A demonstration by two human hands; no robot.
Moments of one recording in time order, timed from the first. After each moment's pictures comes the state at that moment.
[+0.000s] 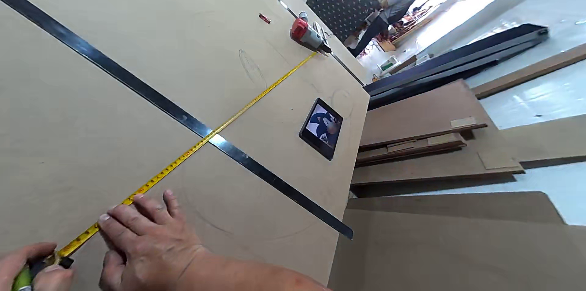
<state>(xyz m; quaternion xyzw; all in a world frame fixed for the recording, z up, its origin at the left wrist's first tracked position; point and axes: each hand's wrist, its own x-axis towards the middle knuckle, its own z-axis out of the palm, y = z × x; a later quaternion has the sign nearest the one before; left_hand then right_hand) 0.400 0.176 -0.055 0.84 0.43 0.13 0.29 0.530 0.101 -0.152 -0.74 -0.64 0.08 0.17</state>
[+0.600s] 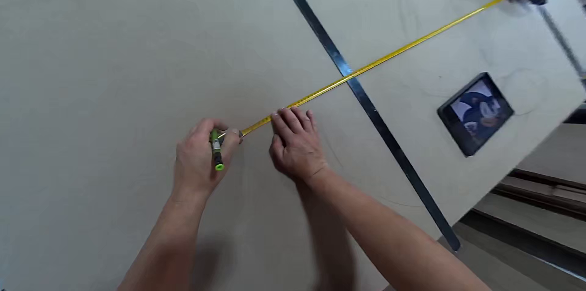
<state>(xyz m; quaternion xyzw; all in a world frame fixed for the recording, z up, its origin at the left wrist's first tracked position) 0.322 0.180 -0.102 0.75 0.58 0.16 0.29 0.535 0.102 -0.172 -0.71 -0.68 0.04 0.18</state>
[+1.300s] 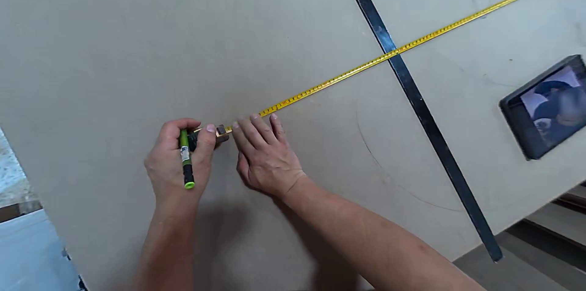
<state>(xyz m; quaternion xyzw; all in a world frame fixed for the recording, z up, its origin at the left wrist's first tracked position) 0.249 0.171 -0.100 0.66 0.67 0.22 0.26 0.409 0.113 -0.160 -0.62 -0.76 0.13 0.13</state>
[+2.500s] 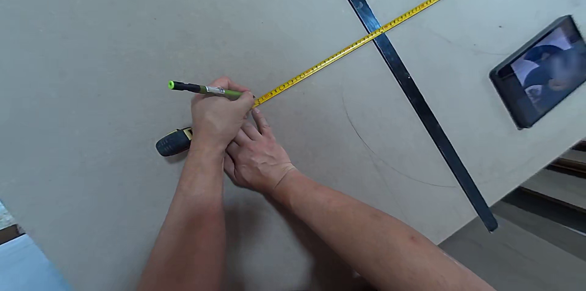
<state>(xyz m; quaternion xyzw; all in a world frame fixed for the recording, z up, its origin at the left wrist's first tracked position) 0.352 0.223 -0.119 0.64 0.62 0.18 0.43 0.415 0.113 -0.160 -0.60 -0.77 0.15 0.17</state>
